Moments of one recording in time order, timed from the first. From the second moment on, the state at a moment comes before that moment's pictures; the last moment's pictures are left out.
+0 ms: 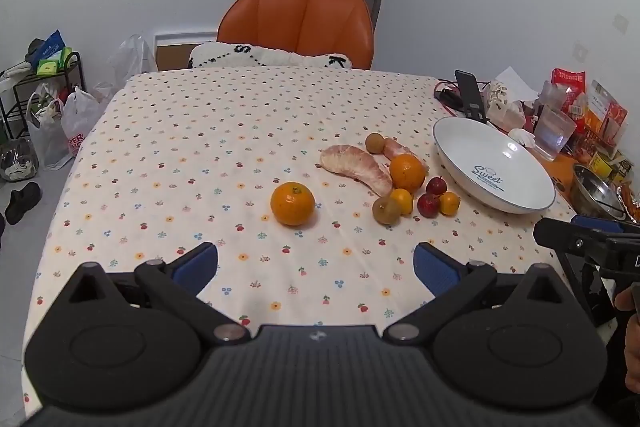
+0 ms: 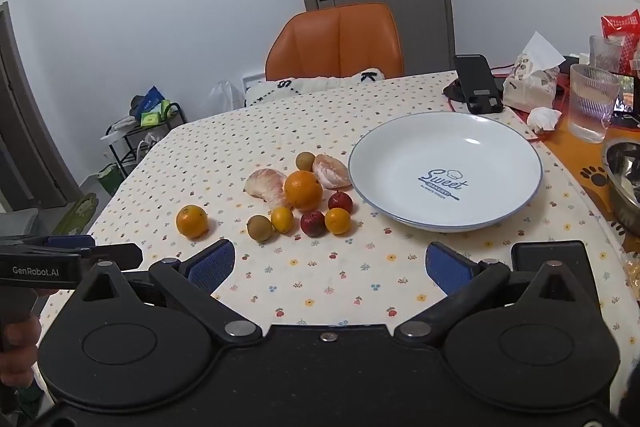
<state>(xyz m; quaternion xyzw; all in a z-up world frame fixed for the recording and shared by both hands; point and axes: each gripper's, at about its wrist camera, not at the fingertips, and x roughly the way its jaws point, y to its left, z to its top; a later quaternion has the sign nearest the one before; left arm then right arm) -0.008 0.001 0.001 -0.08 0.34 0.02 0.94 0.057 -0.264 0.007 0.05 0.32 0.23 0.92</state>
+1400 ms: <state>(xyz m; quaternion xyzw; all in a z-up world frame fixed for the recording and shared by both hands) 0.005 -0.005 0.004 -0.08 0.33 0.02 0.94 0.065 -0.266 0.014 0.06 0.32 0.25 0.91</state>
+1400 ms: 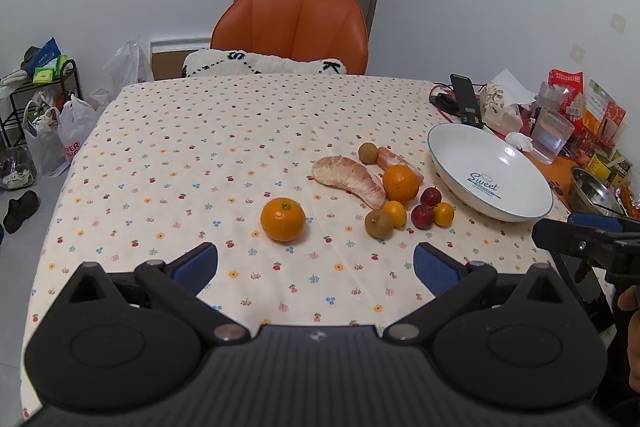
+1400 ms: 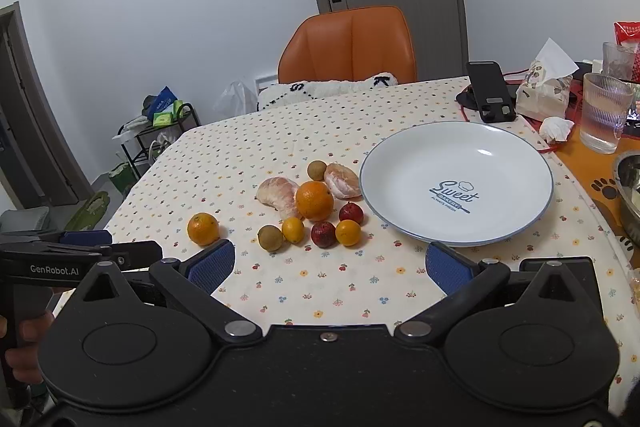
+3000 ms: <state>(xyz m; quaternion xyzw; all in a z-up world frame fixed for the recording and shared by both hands) 0.027 0.002 -0.011 -0.08 0.34 0.01 0.94 0.092 -0.259 -0.007 0.05 0.34 0.25 0.90</state>
